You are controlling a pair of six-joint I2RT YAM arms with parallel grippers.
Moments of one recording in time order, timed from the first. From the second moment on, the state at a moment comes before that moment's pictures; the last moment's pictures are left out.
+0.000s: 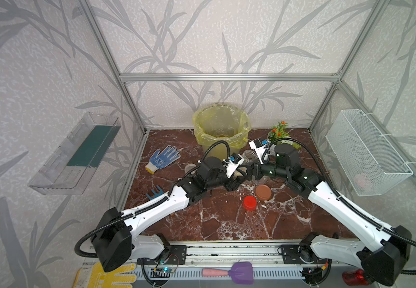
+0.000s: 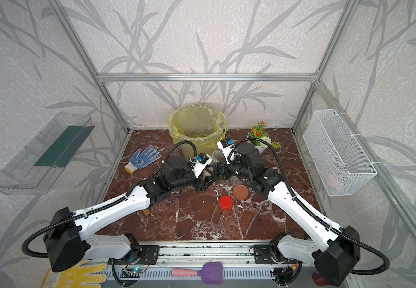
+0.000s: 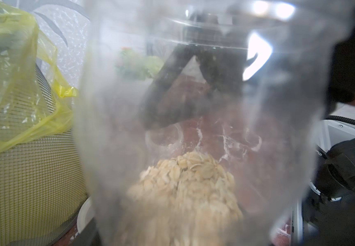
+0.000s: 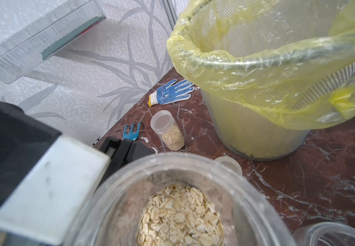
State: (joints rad) left arm -0.81 1.31 0.93 -0.01 0.22 0.03; right arm 0.61 1.19 1.06 -0.30 -0.39 0.28
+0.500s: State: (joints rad) left arm -0.81 1.33 0.96 -0.03 0.22 0.02; right arm 0.60 1.20 1.06 -0.28 -0.38 0.28
